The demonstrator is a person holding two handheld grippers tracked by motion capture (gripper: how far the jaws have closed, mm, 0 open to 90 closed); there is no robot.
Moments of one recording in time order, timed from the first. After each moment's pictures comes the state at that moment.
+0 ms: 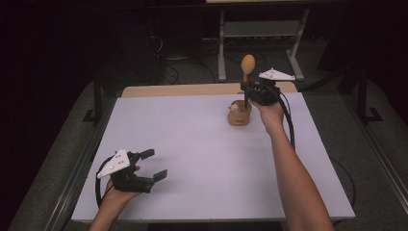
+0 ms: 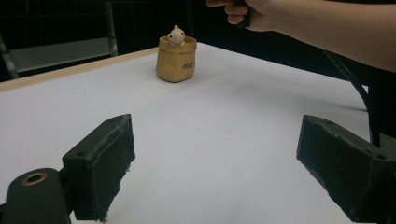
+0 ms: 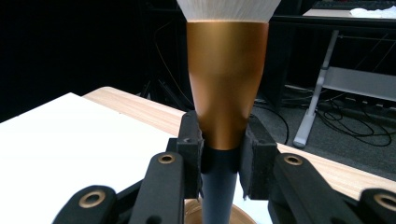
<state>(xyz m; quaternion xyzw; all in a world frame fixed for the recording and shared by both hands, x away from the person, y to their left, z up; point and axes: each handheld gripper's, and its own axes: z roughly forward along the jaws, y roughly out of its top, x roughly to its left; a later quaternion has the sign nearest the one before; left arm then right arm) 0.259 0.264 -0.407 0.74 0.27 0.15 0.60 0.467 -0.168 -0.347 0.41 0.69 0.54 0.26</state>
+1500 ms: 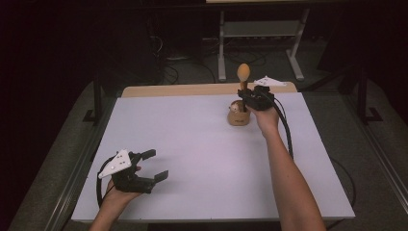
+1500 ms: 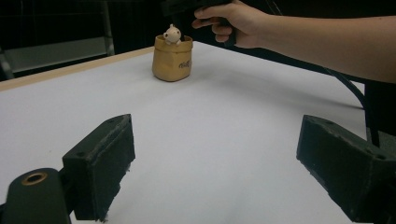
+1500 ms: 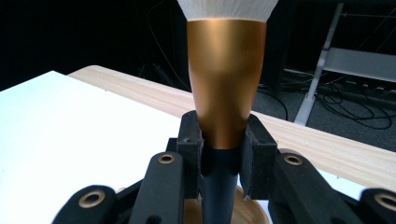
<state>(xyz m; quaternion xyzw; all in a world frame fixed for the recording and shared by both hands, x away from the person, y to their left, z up) 0.259 0.261 -0.408 0.75 0.26 0.14 0.59 0.482 -0.163 -0.386 0.43 0.70 0.51 0.24</state>
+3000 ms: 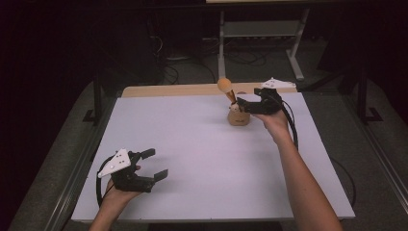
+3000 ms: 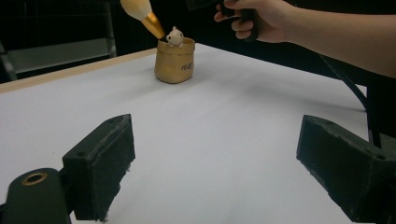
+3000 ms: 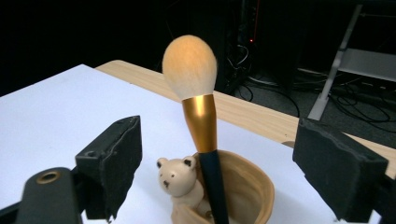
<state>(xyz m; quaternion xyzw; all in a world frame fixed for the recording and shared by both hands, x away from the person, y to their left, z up) 0.259 0.262 -0.406 0.74 0.27 0.15 0.60 0.452 -0.176 -0.367 0.41 0.72 0.52 0.22</state>
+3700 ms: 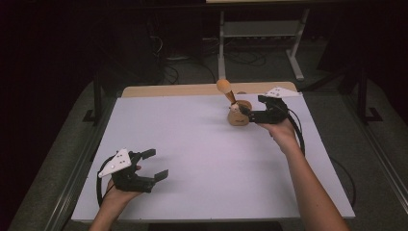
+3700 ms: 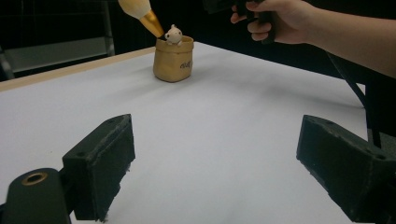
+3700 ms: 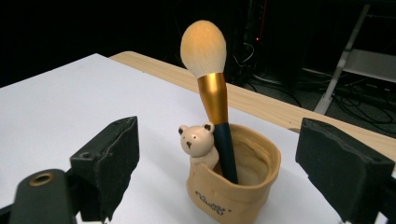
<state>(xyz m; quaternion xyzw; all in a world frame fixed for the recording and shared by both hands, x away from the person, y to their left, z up) 0.261 0.262 -0.407 0.74 0.26 0.14 0.60 0.419 -0.187 -0.369 0.39 0.73 0.52 0.23</state>
